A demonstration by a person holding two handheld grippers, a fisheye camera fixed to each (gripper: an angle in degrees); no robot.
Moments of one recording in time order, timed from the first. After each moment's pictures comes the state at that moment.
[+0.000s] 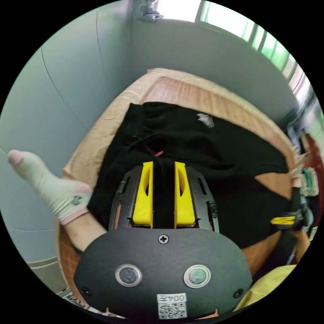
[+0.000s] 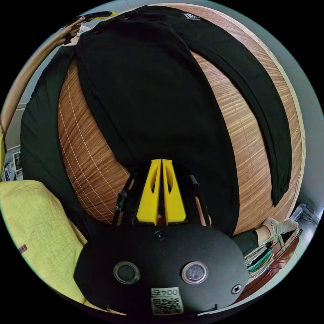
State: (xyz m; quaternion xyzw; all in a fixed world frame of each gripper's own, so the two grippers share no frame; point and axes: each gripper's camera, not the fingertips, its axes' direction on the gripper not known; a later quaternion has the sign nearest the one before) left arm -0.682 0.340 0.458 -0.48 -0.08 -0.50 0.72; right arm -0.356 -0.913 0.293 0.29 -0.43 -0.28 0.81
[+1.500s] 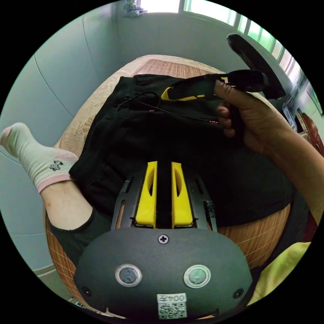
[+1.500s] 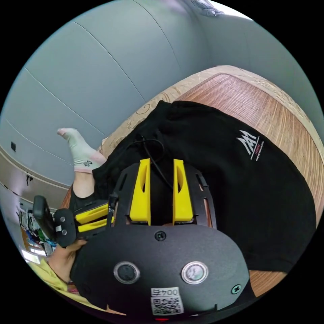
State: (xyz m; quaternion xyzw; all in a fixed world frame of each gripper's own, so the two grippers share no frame) left arm -0.601 0.389 0.388 -0.50 -0.04 -0.47 0.73; right arm -0.307 -1.061 0.059 0.46 -0.64 -0.12 0.61
